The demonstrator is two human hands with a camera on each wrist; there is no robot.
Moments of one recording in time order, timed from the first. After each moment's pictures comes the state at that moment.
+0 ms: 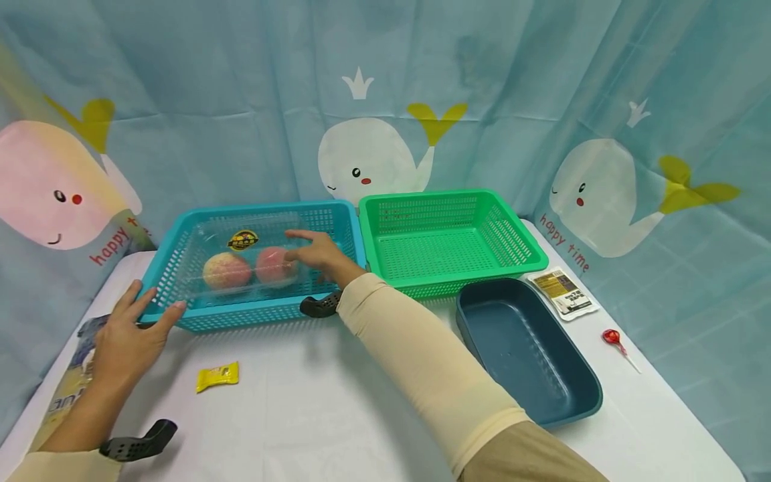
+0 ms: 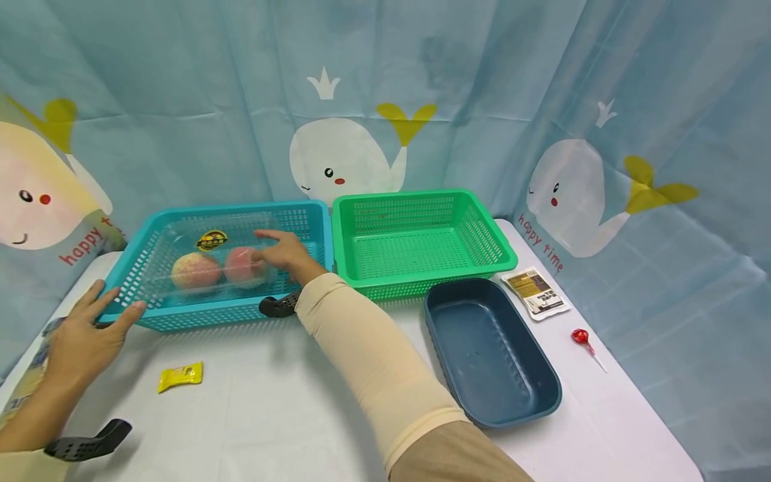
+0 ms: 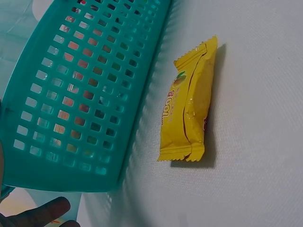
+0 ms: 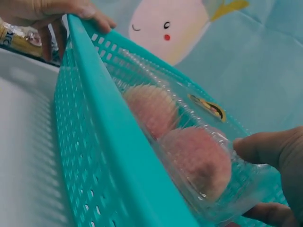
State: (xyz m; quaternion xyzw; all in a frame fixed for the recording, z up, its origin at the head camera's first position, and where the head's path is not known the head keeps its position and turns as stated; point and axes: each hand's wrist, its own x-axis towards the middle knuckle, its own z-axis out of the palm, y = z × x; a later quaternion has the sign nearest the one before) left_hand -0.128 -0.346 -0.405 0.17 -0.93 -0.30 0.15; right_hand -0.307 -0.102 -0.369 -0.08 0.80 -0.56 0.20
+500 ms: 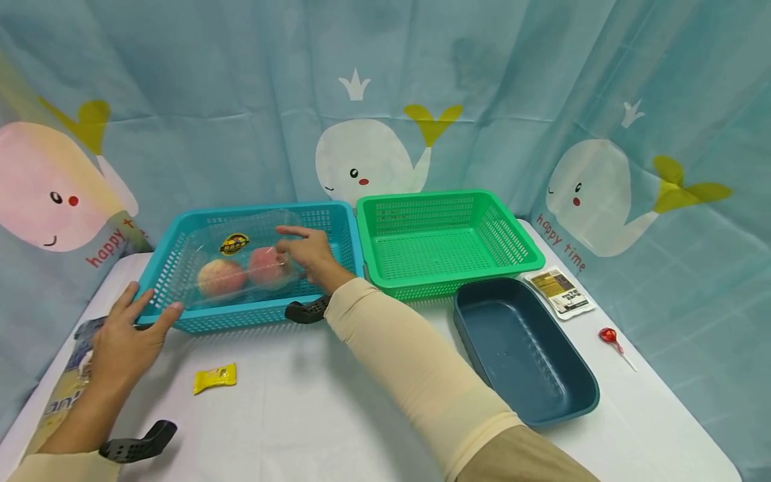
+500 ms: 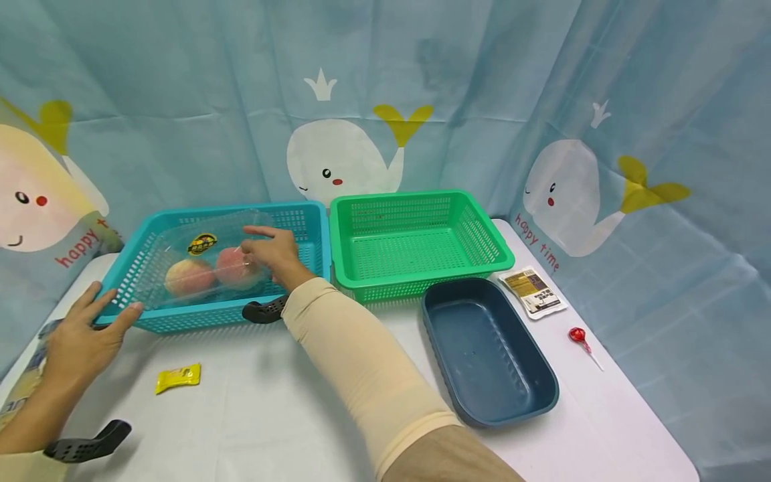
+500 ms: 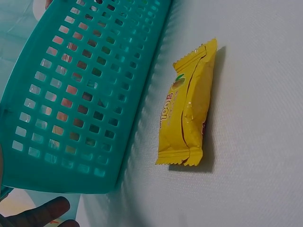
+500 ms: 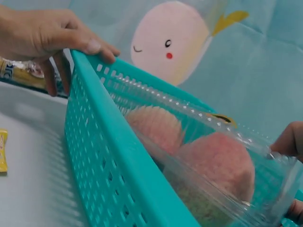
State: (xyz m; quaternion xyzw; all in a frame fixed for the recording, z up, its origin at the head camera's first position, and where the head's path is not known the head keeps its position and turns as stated) left_hand -0.129 -0.344 -0.406 0.17 -0.93 -0.30 0.15; right_hand -0.295 -0.113 -0.365 -0.02 0.73 -0.68 0.13
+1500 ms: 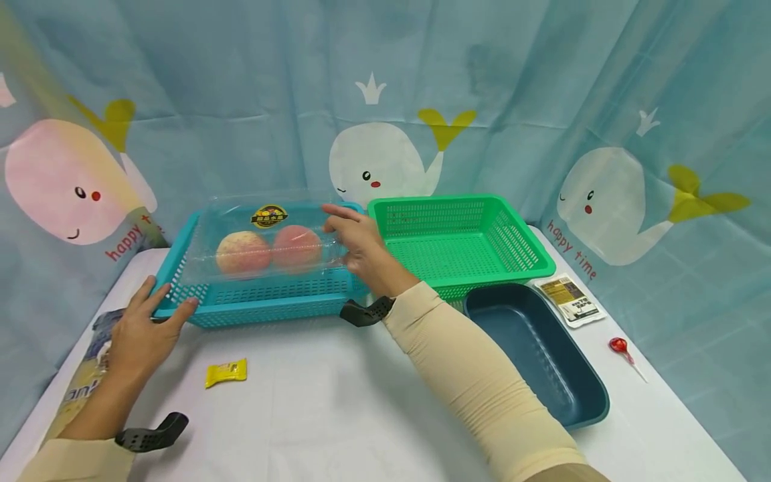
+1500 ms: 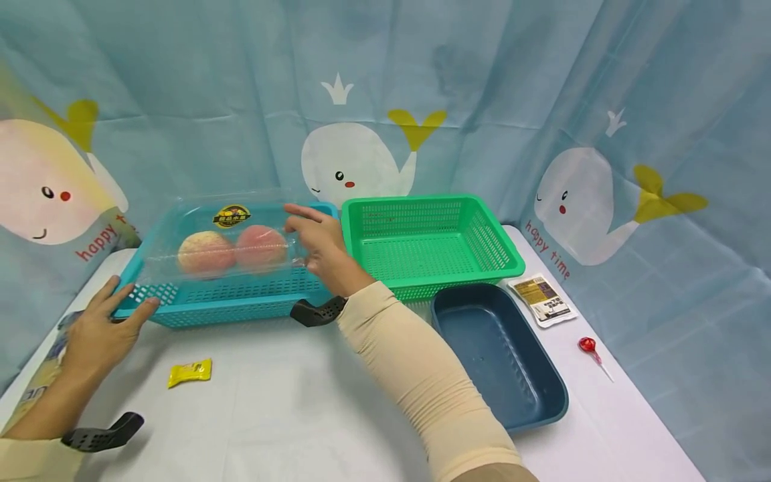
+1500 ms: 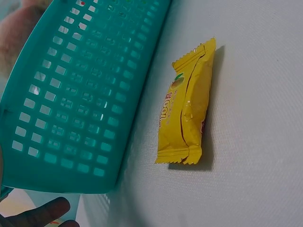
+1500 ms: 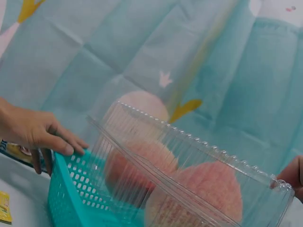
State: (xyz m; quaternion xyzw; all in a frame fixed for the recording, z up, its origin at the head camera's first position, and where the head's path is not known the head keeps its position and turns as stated) left_hand -0.128 -0.343 -0.403 0.18 -0.93 -0.29 0.15; right_hand -0.275 -0.050 -0.305 0.00 0.60 -0.79 0.14
